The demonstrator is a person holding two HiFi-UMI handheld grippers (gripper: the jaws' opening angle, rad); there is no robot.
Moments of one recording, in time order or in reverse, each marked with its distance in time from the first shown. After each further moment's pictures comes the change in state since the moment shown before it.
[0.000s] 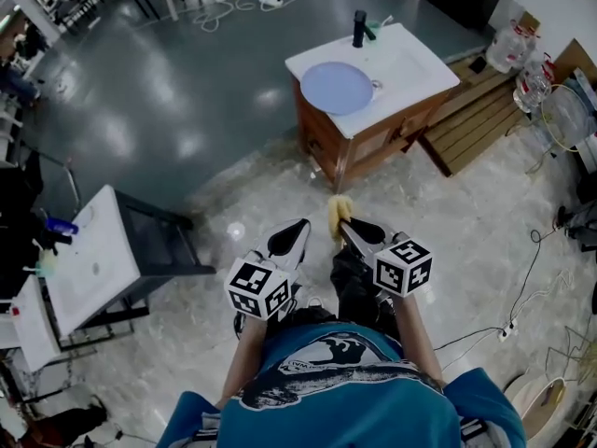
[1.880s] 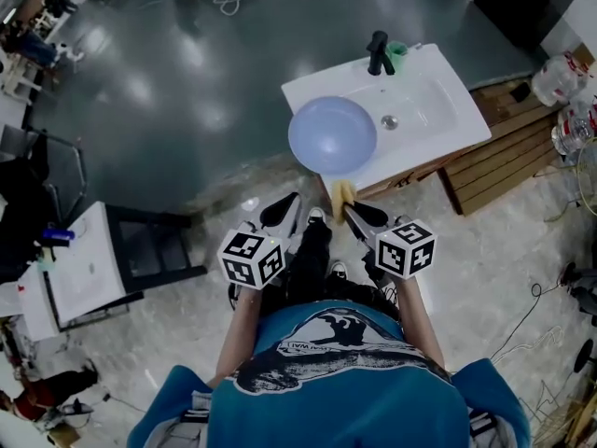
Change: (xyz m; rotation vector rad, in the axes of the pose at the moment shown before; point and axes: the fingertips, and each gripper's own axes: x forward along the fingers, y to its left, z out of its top) left arm 0.229 0.136 0.085 -0.105 0.045 0.243; right arm 0.104 -0.219 0.138 0.024 0.118 0.129
